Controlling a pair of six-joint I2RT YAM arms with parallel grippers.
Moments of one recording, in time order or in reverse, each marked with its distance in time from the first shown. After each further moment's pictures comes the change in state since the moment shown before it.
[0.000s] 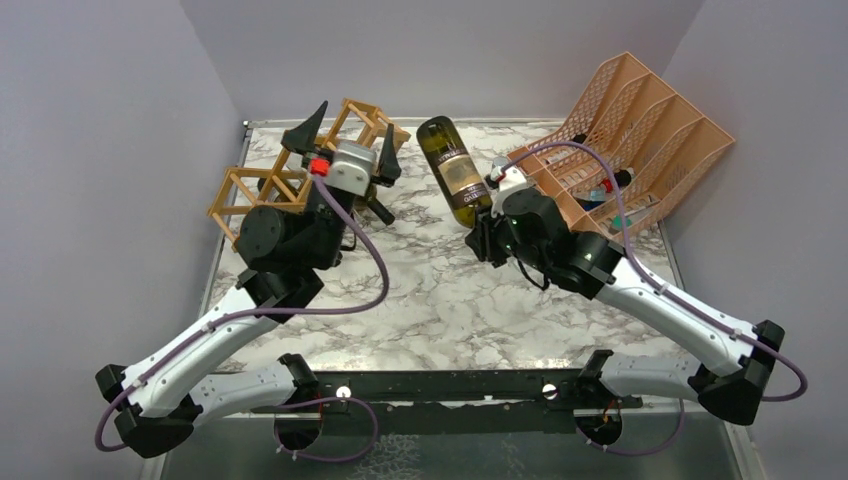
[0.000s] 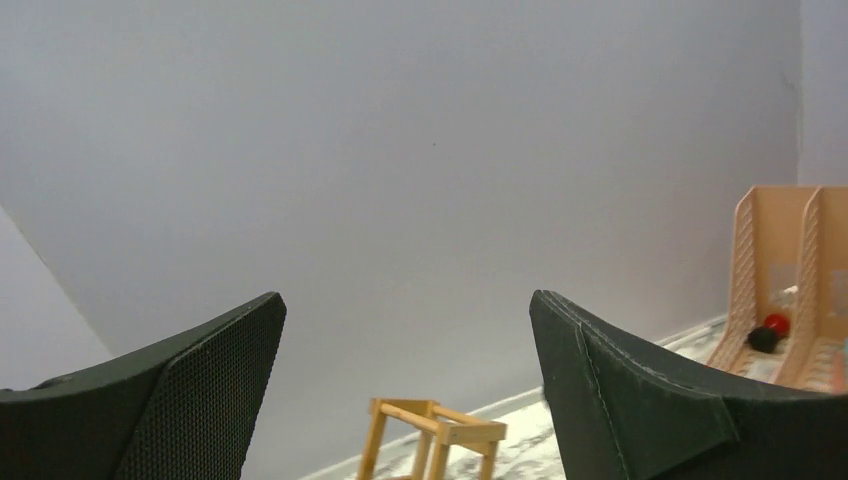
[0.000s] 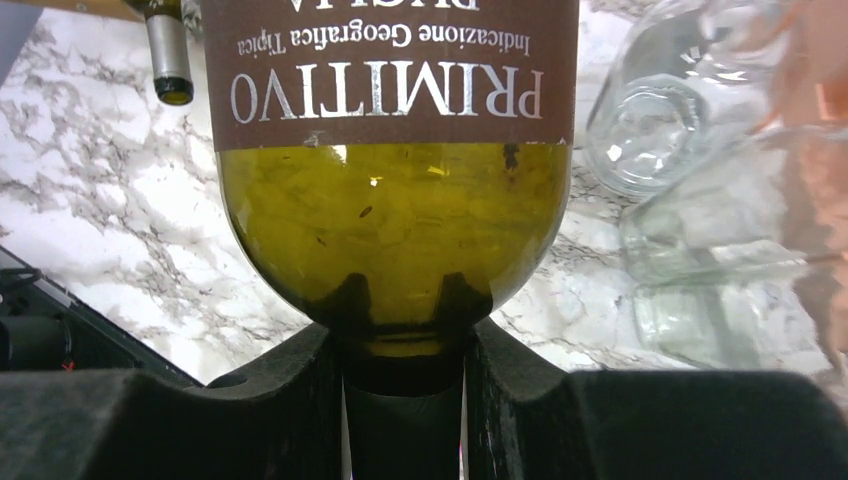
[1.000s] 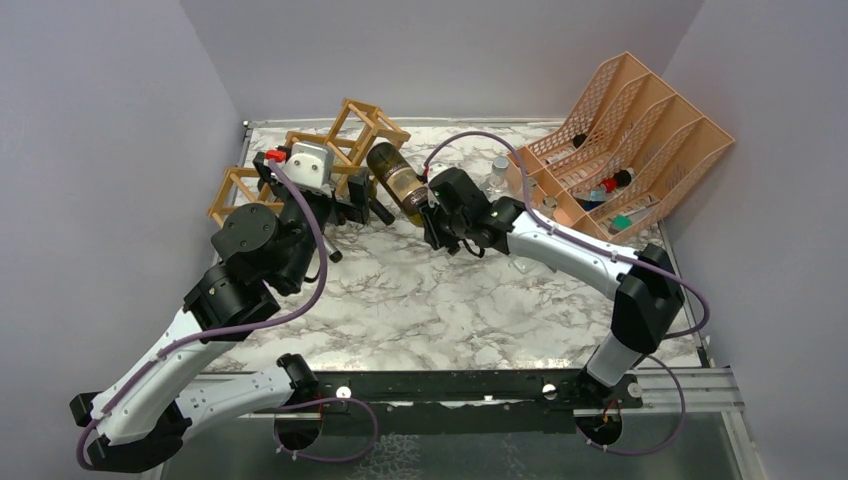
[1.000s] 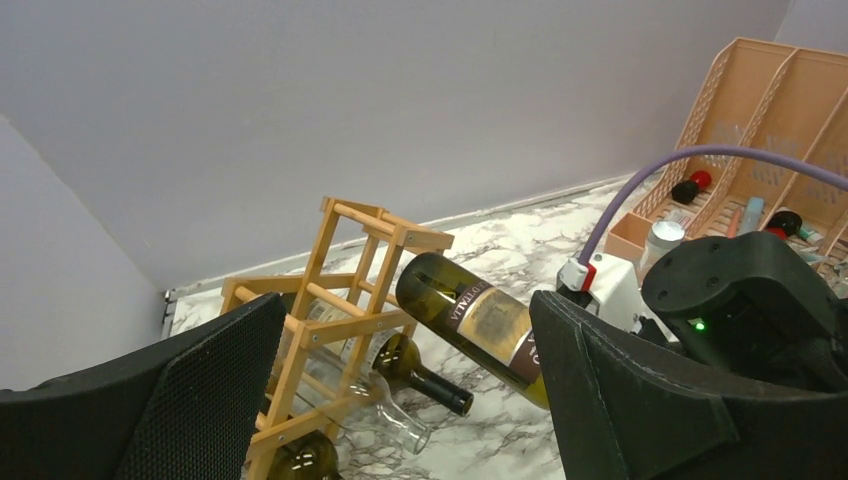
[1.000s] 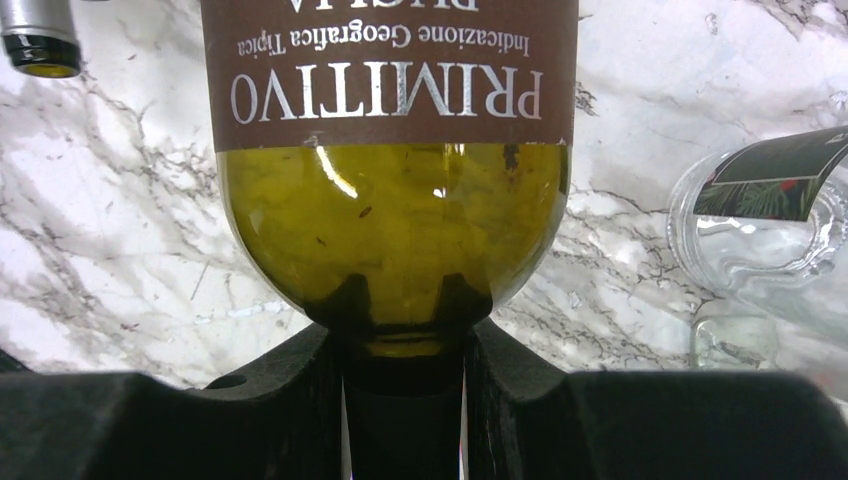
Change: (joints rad) left arm 0.000 -0.124 0.159 -0.729 -0.181 -0.539; right arm -0.043 0.534 0.222 0.082 -0.151 -0.116
